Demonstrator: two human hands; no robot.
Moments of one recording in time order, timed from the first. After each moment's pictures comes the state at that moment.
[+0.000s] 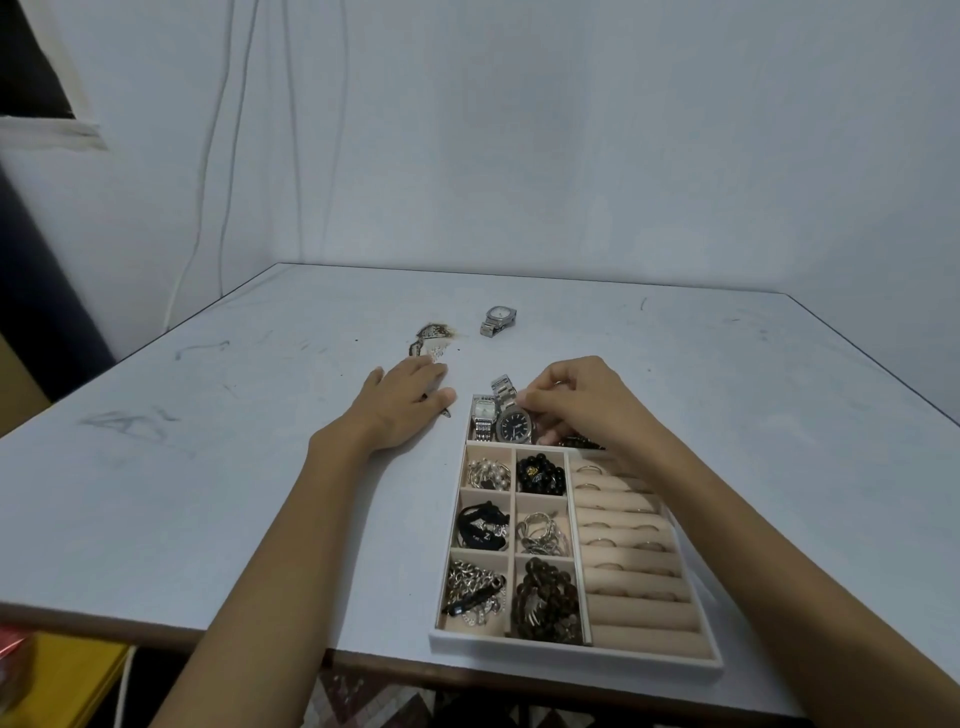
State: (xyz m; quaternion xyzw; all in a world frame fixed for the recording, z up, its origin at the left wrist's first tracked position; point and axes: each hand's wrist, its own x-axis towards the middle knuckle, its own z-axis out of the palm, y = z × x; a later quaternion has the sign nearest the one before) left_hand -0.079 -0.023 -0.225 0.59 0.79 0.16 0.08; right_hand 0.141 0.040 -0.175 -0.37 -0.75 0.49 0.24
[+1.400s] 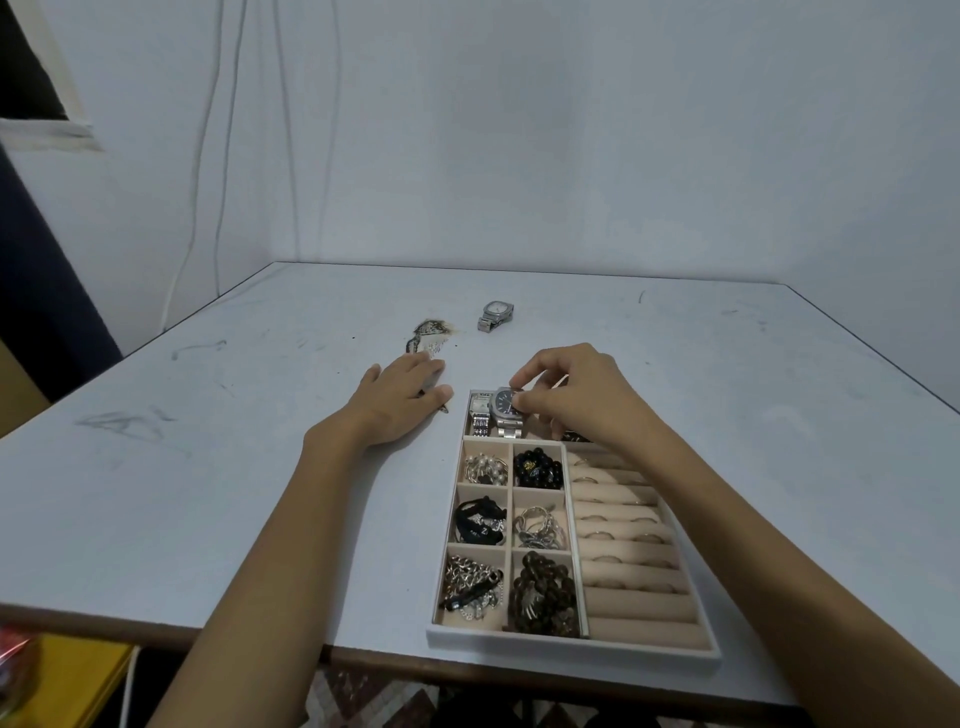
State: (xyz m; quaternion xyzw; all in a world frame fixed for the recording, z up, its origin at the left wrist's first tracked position) left_hand -0.080 -0.023 -0.224 0.59 0.79 0.16 0.09; right_hand 0.140 0.042 -0.176 -0.35 -0.83 0.37 0.25
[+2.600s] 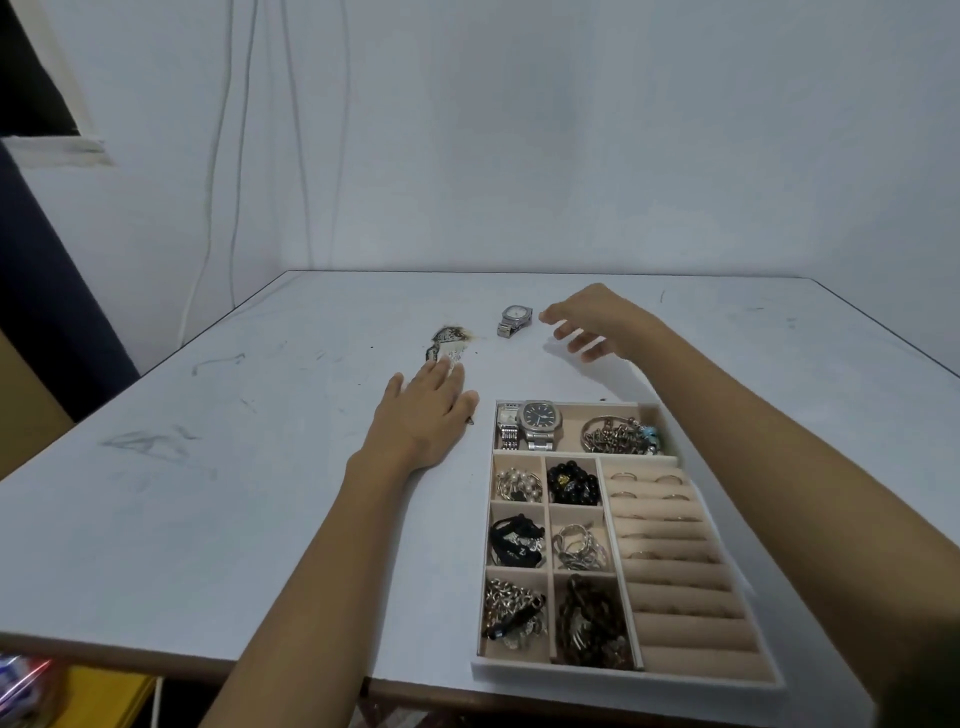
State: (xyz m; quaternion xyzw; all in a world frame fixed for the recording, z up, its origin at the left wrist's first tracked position) left_hand -0.068 -0.025 -0.227 0.58 0.81 0.10 0.03; right_hand 0.083 0.133 -0.144 -0.45 -0.74 0.46 0.19
